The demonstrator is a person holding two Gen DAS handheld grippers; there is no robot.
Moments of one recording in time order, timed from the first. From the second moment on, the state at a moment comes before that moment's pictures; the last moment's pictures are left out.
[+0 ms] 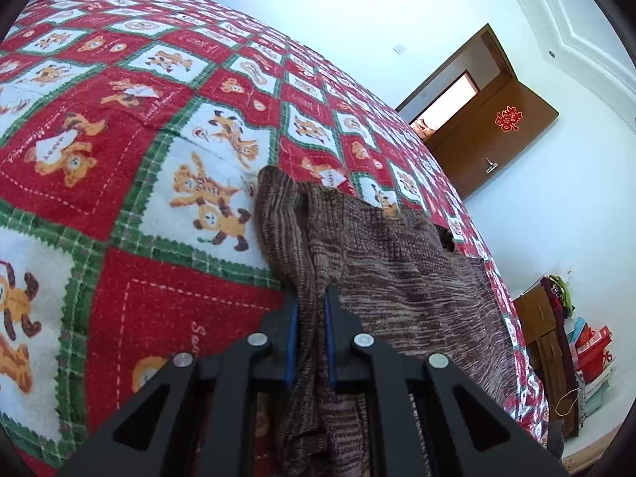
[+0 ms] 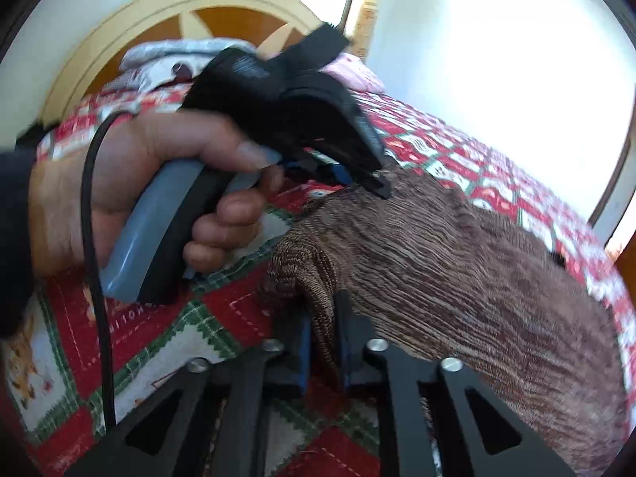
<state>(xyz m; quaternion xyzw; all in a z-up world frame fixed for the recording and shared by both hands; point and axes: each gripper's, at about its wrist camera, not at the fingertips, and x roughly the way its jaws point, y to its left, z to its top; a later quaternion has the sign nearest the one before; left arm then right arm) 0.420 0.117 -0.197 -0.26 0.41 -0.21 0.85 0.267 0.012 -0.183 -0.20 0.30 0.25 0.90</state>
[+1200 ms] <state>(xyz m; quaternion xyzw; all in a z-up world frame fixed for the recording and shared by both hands) 0.419 0.037 -0.095 -0.26 0.37 -0.23 0.86 0.264 -0.129 -0.096 0.03 0.29 0.26 0.92</state>
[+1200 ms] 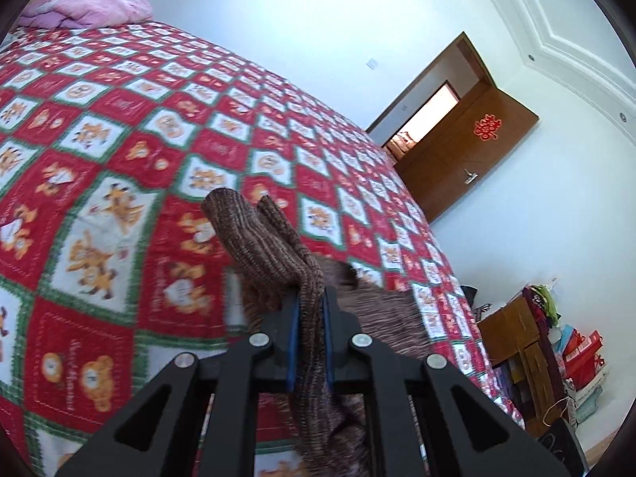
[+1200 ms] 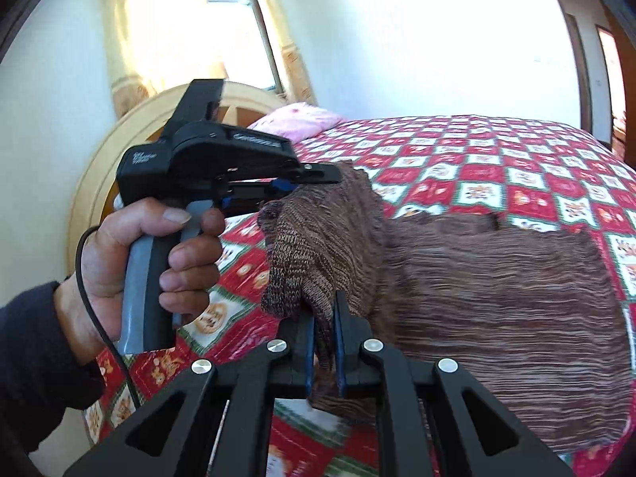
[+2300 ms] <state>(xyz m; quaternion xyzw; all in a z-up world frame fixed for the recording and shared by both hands) 0.449 -0.198 -0.093 -0.15 0.42 -0.33 0.83 0.238 -0.326 -0.106 0.14 0.35 0.13 0.92</state>
